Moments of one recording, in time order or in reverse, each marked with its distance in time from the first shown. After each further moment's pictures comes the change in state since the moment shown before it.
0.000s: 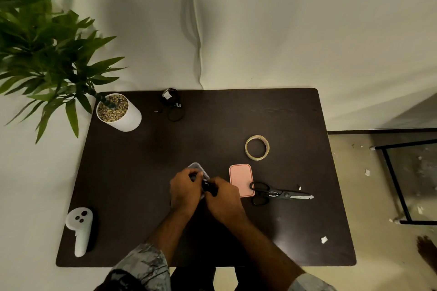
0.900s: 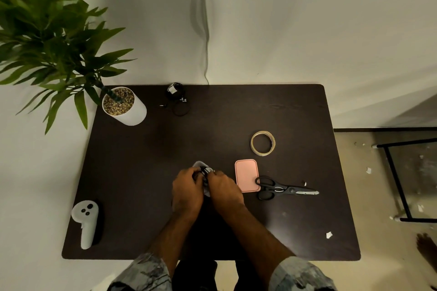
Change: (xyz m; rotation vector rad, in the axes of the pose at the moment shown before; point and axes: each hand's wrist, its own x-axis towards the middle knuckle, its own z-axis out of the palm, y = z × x) left_hand -0.008 -0.027 -0.007 0.044 0.024 0.073; right_hand 0.022 -0.007 0.020 -0.661 -0.094 -0.215
